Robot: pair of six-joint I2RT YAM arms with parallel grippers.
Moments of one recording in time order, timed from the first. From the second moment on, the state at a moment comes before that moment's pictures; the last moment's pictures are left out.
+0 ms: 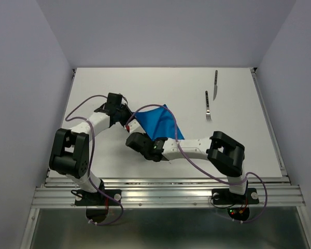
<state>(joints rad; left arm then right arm) -0.27 1.60 0.91 -0.23 0.31 -0.88 1.21 1.96 1.32 -0.26 0.63 0.29</state>
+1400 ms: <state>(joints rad) -0.10 1.43 1.42 -0.98 -0.13 -0.57 1.18 2.00 1.61 0.03 0.08 0.49</state>
